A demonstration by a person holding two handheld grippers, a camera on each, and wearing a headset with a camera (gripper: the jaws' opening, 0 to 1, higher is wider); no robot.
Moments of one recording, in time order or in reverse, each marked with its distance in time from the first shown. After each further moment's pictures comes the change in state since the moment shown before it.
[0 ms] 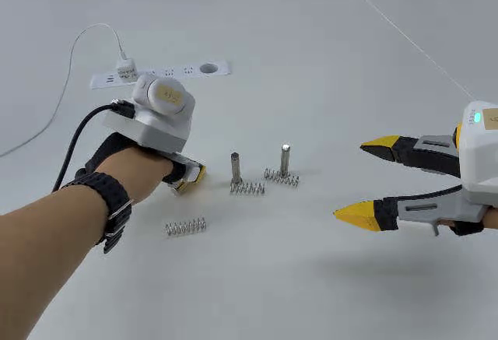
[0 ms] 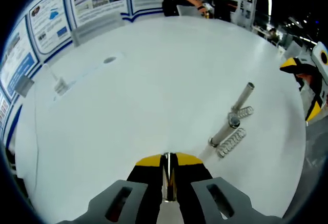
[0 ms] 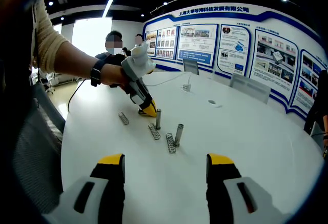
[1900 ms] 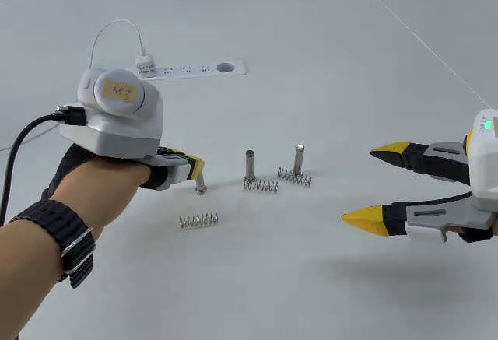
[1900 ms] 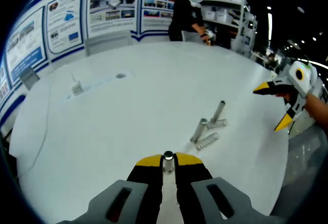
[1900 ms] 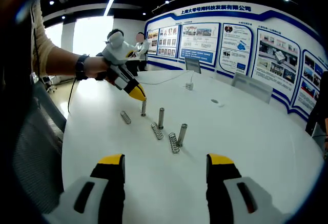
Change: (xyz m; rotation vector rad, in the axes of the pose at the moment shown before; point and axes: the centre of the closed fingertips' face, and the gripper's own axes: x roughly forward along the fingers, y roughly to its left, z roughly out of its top) left arm -0.065 -0.006 -0.002 -0.102 -0.202 -0.034; right arm 0.005 0.004 -0.001 -0.006 0.014 0.014
